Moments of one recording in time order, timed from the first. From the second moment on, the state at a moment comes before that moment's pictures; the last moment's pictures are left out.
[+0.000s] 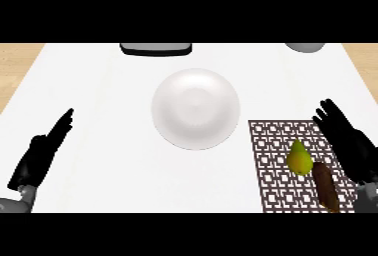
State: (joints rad) left arm -0.06 0.59 -0.23 -1.41 0.15 0.17 0.13; right arm -0.05 -0.41 -0.01 -1.49 -0.42 0.03 0.12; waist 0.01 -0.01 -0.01
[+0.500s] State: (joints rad) left arm 0.01 0.58 -0.16 -1.44 0.09 0.25 -0.04; right arm 0.00 -0.42 -0.08 -1.70 -0.10 -0.29 -0.06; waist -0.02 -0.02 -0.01
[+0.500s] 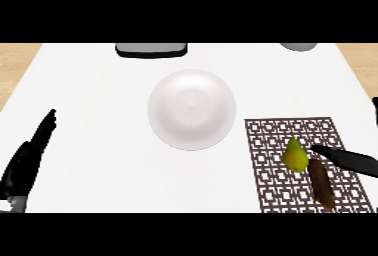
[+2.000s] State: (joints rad) left arm 0.06 0.51 -0.14 -1.45 0.05 0.23 -0.15; right arm 0.55 -0.31 0.15 -2.25 0.85 -0.18 0.52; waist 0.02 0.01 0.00
